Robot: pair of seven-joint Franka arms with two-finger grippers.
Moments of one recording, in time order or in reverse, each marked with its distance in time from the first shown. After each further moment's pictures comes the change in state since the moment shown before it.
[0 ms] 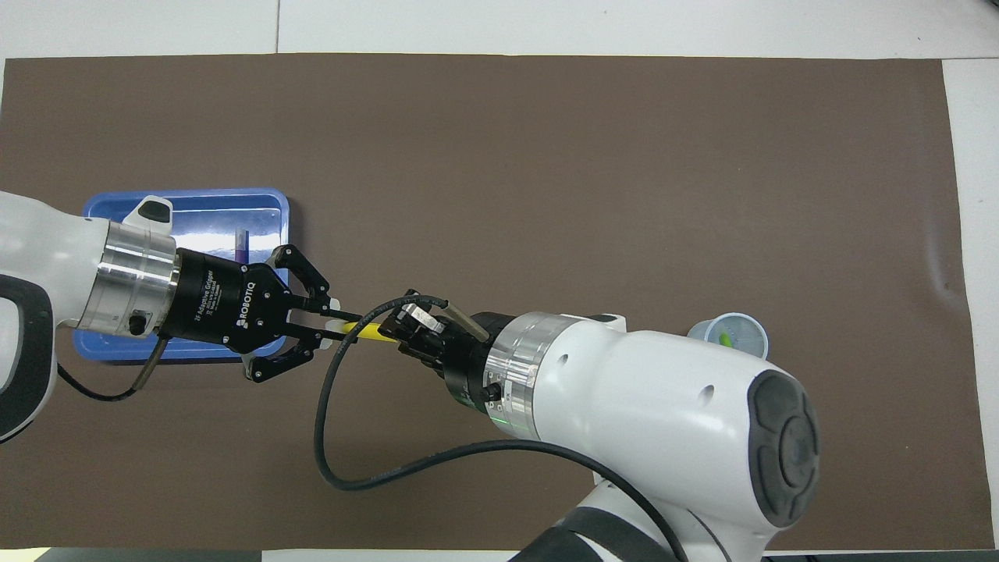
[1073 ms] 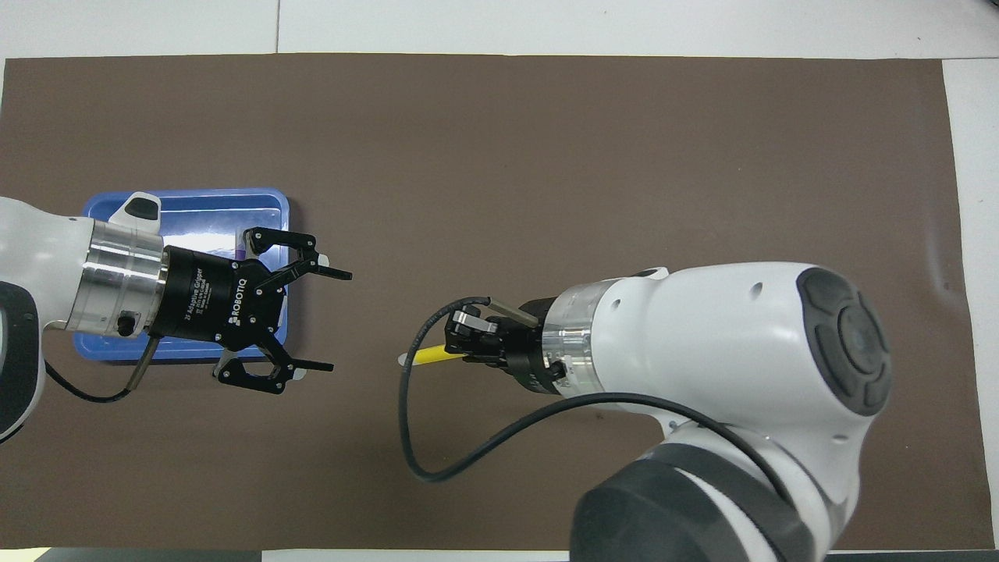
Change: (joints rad) left arm 0.002 -0.012 0.008 -0.002 -0.003 0.019 0.072; right arm -0.146 -0.009 -0.006 0.055 -0.055 -0.394 -0.349
